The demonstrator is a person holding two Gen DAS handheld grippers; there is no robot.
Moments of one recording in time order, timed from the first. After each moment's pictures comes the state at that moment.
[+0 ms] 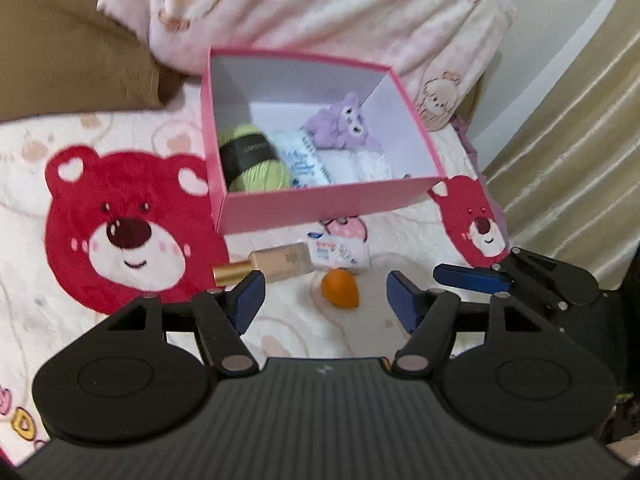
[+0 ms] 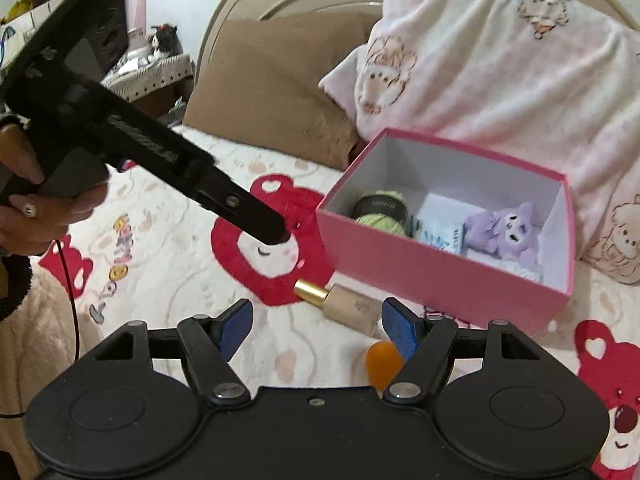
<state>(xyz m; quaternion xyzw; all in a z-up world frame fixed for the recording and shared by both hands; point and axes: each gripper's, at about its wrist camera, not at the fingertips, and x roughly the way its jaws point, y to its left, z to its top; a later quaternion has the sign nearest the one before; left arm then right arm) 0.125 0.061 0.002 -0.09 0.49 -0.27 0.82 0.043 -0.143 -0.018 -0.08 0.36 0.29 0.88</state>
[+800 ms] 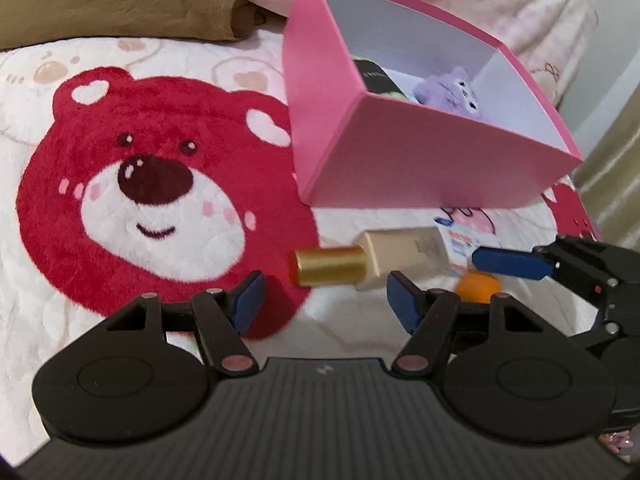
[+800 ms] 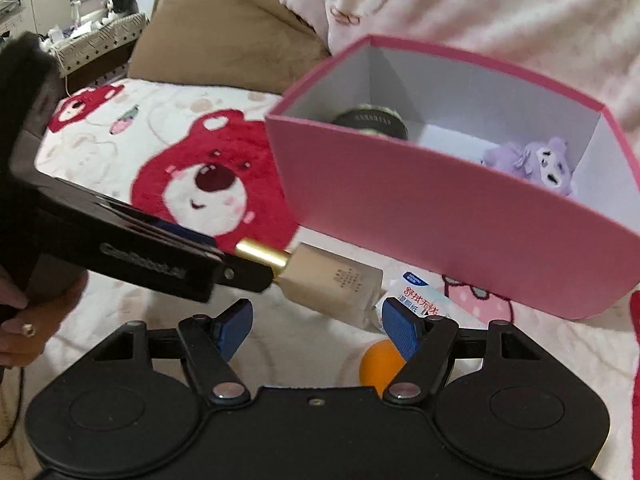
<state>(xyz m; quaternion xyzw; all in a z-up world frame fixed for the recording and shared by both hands) 0.148 0.068 -0.145 -0.11 0.45 -0.19 0.87 0.110 -0.106 -0.132 -0.10 0.40 0.23 0.88</state>
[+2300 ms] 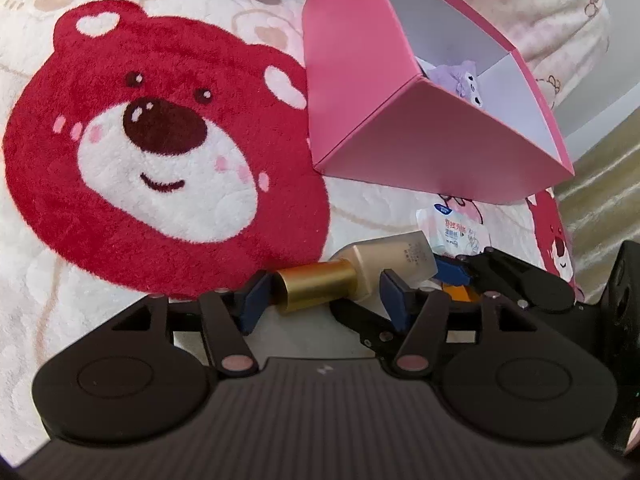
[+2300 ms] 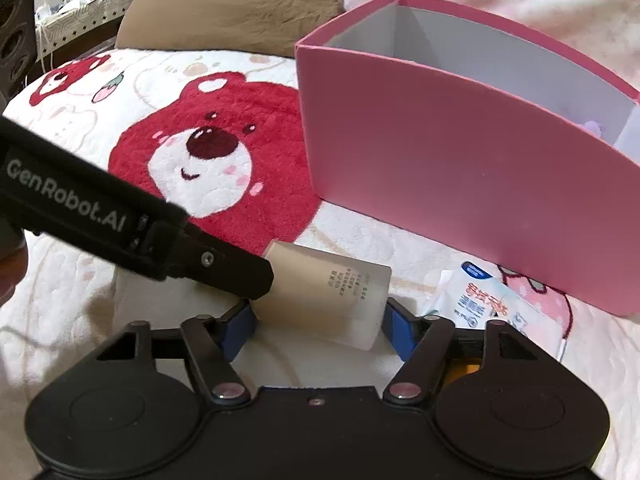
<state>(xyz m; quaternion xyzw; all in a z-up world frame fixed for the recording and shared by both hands) 0.156 0.097 -0.158 -0.18 0.50 -0.22 0.82 0.118 -0.069 -0.169 -0.12 0.42 0.21 0.88</state>
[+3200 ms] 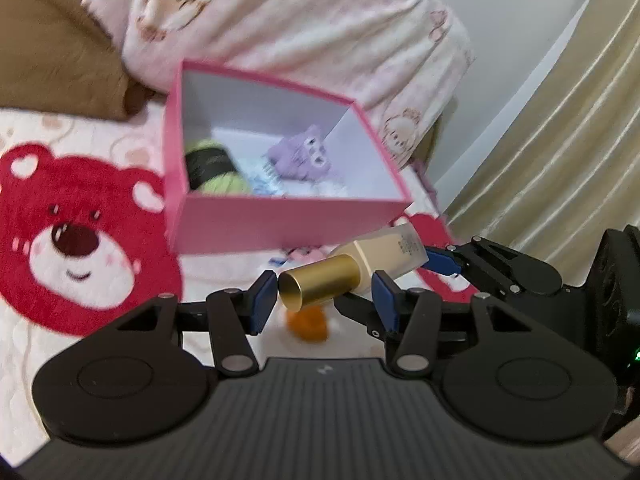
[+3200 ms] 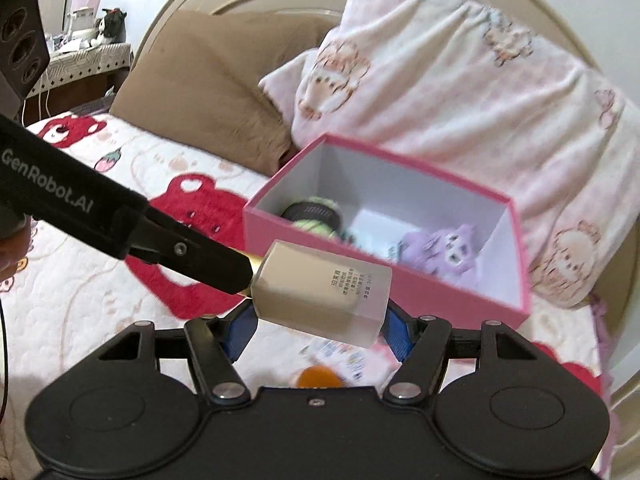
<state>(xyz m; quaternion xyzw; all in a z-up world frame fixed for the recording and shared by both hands) 0.099 0.063 -0.037 -0.16 0.38 -0.33 0.85 0.052 -0.121 -0.045 -0.16 0.30 0.16 0.93</state>
